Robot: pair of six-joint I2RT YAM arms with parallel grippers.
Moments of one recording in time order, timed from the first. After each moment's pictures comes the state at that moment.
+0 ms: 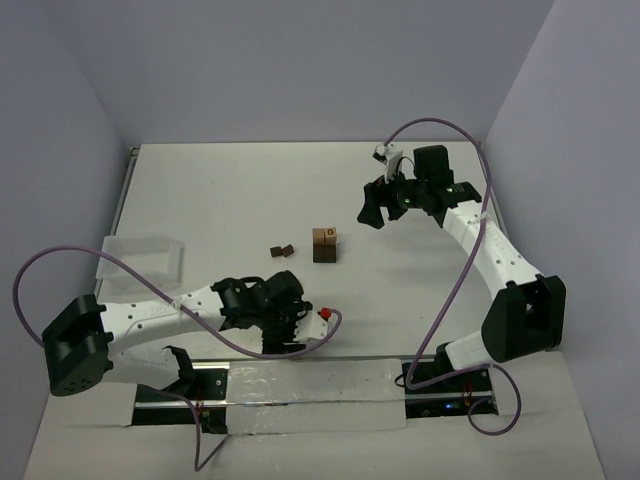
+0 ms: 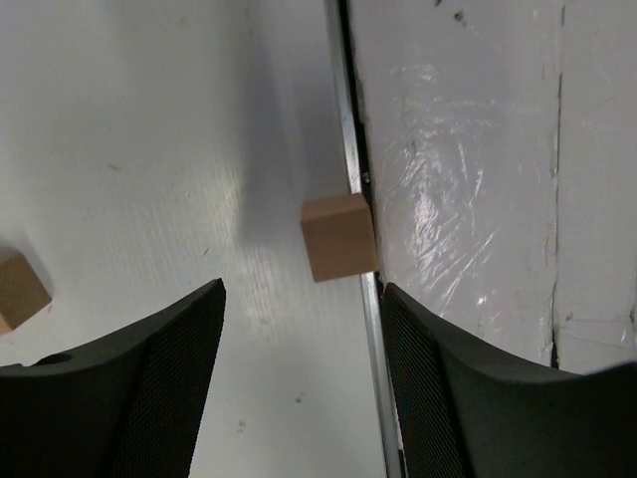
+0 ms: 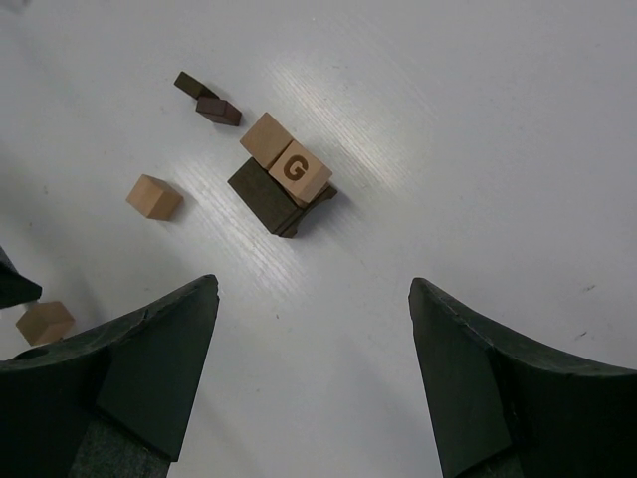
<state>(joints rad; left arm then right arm) -1.13 1.26 0.76 -0.60 0.30 0.55 0.22 1.43 1.23 -0.55 -0.59 -0.22</state>
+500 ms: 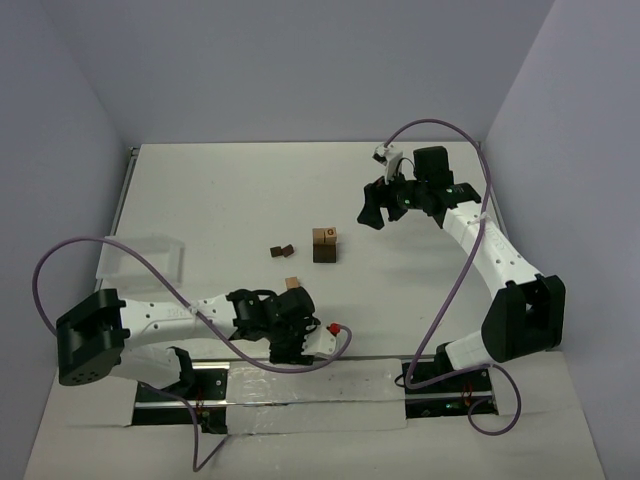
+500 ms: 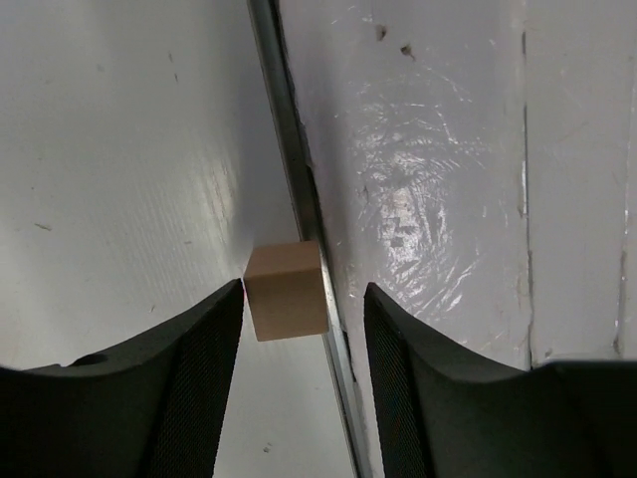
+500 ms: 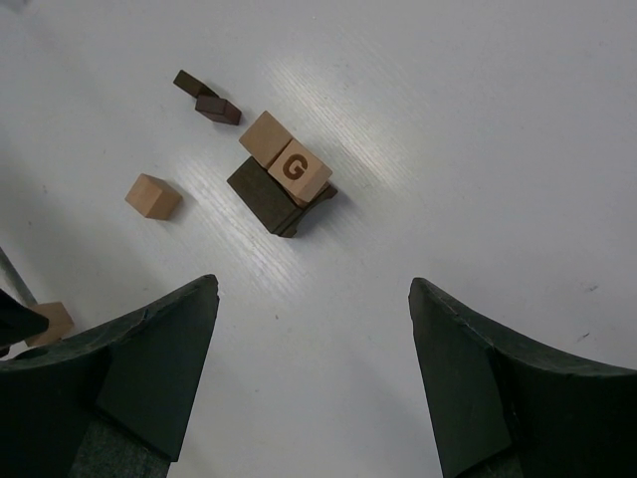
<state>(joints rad) -1.26 1.34 0.73 -0.50 0.27 0.47 0.21 1.43 1.22 -0.54 -0.59 -0.22</state>
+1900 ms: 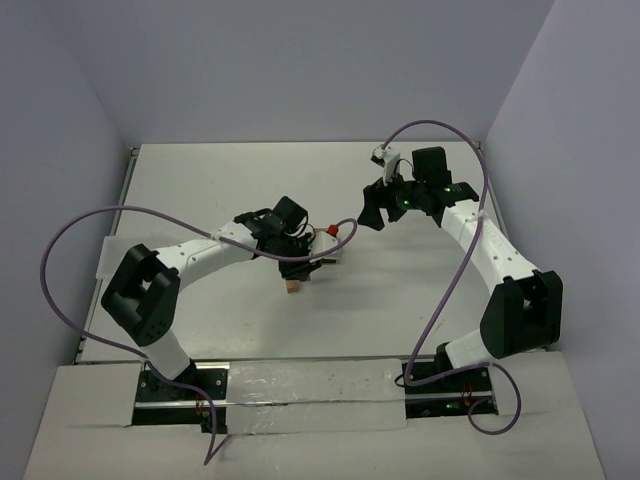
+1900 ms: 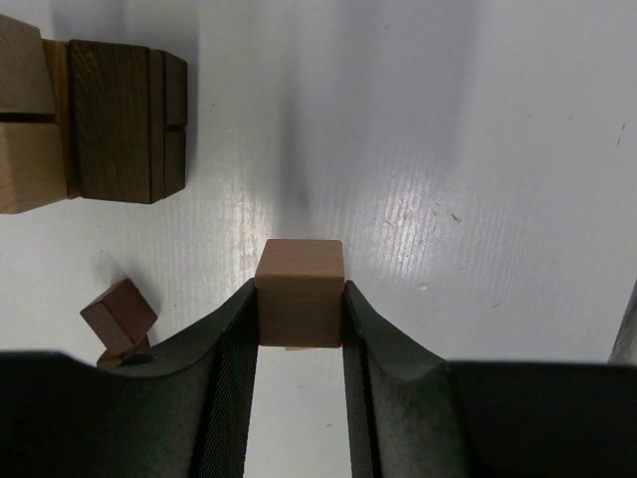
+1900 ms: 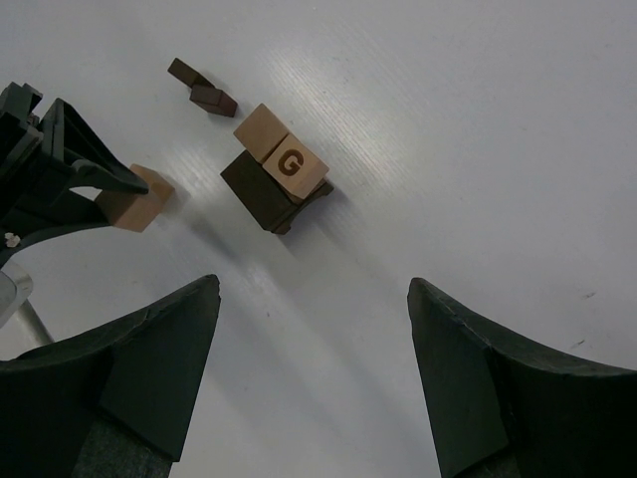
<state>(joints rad) -0.76 1.68 1.18 -0.60 0.38 0.66 0.21 1.45 1.22 -0.54 -0.60 -0.26</state>
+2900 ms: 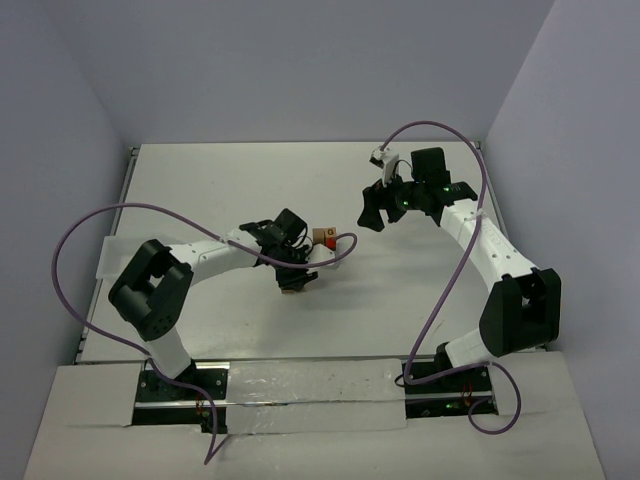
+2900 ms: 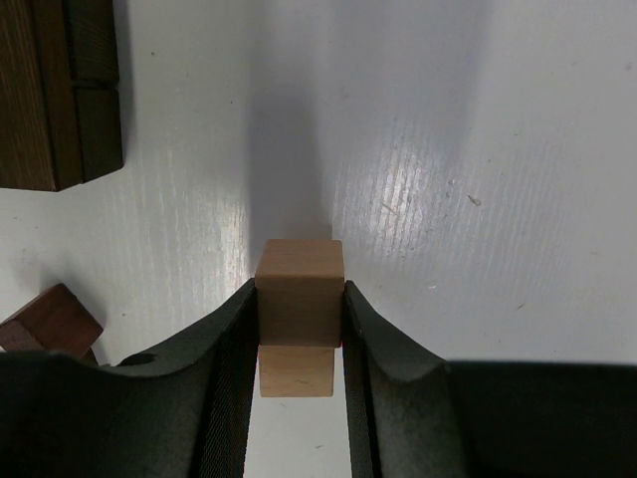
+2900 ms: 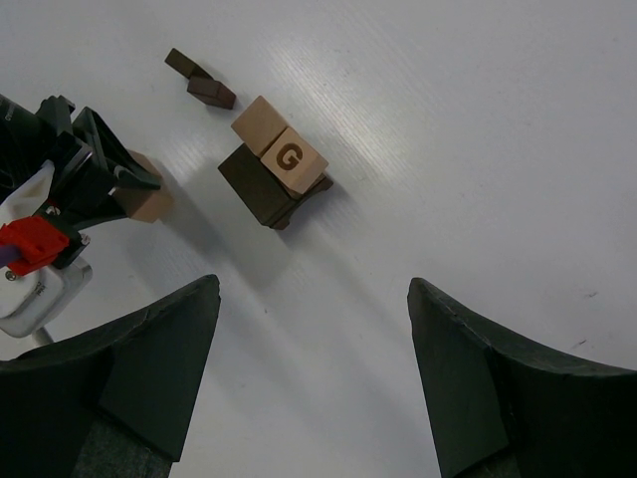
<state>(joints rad) -0.76 1.73 1.08 -0.52 0.36 0.69 0.21 1.46 1.22 -0.55 -0.61 -0.28</state>
